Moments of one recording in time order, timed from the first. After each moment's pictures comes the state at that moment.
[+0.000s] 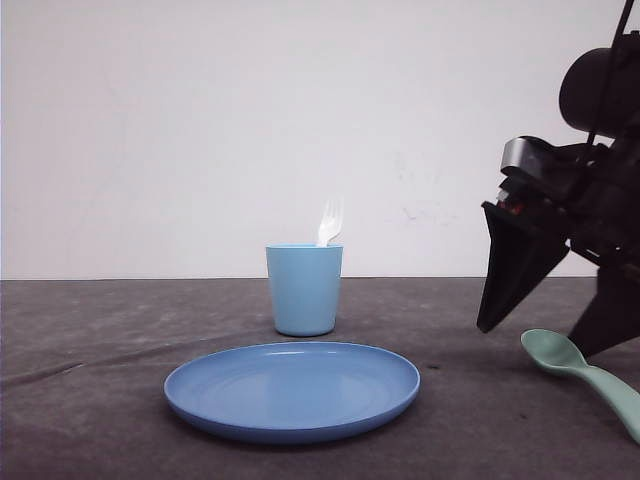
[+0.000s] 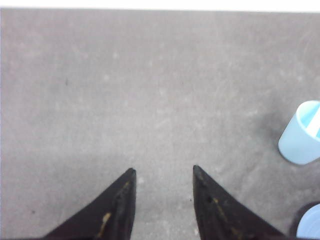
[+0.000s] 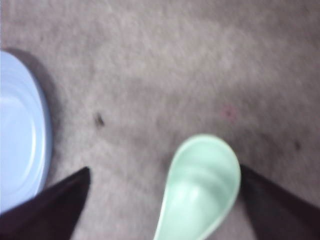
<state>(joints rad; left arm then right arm) -0.12 0.72 0.83 -0.57 0.00 -0.05 0.26 1.50 0.76 -0.37 -0.44 0.11</state>
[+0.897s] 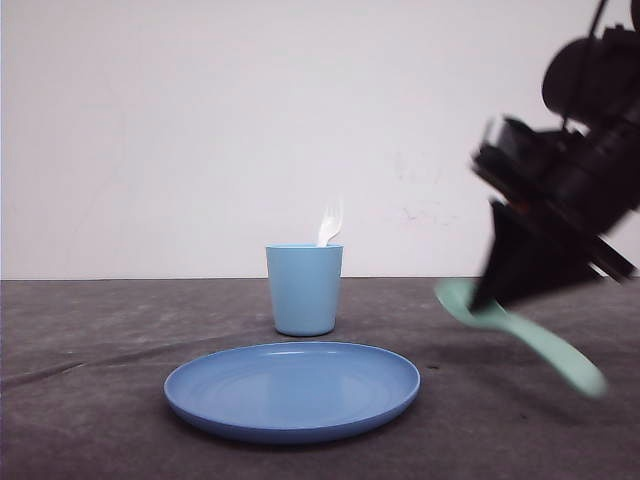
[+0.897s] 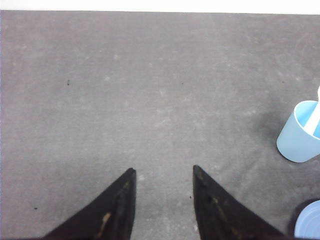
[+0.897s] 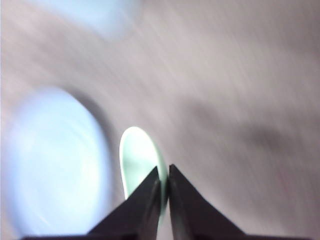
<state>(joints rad) -0.12 0.71 0.83 -0.60 0.00 -0.05 0.29 1.51 0.85 -0.23 -0.58 0.18</state>
